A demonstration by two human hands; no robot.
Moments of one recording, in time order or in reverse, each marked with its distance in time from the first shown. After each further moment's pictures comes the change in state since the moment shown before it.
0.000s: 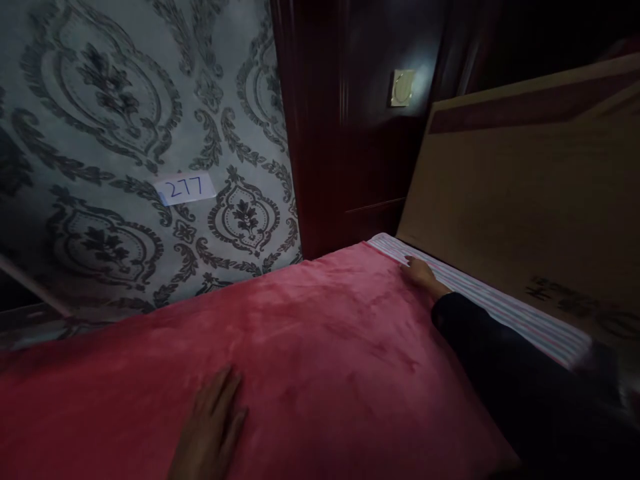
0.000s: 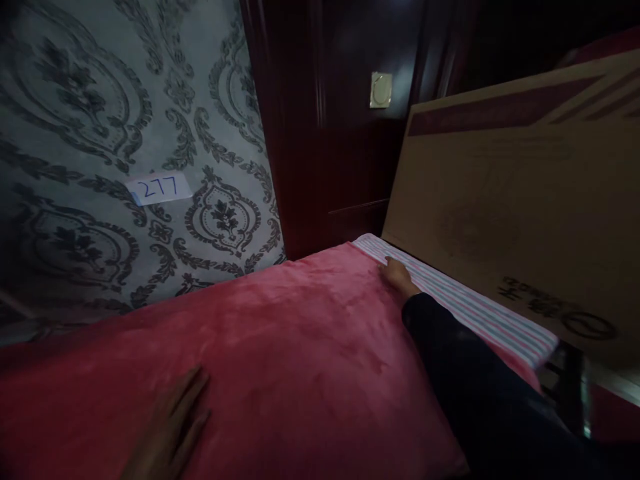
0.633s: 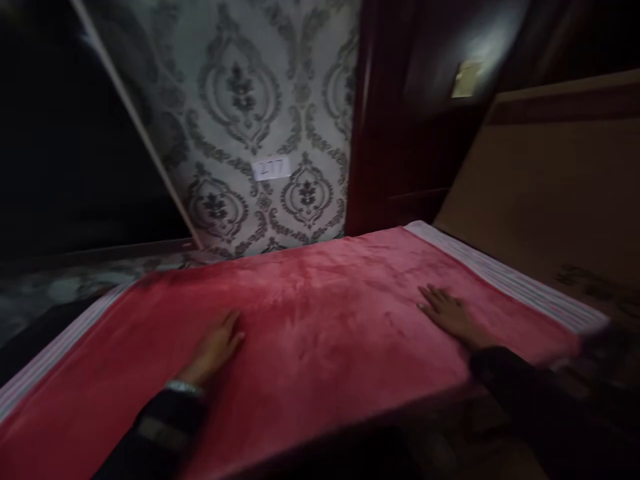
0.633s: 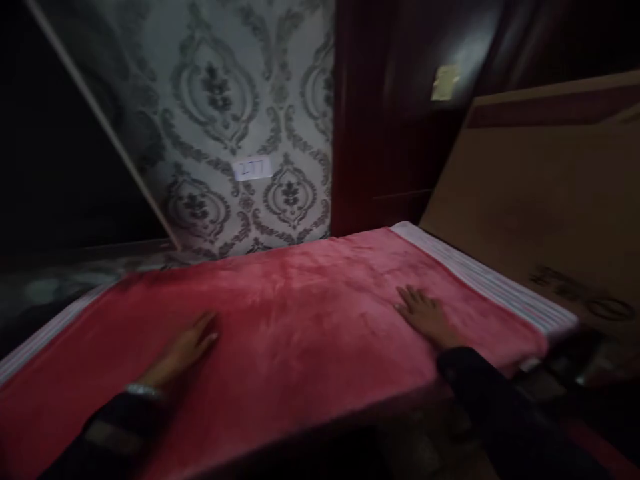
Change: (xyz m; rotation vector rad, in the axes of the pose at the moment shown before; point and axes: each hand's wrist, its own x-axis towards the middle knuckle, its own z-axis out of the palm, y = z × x) left_hand -0.050 -0.101 -0.106 -0.084 -0.342 -0.425; right_hand -0.226 0.029 0.034 -0.284 -0.138 -0.374
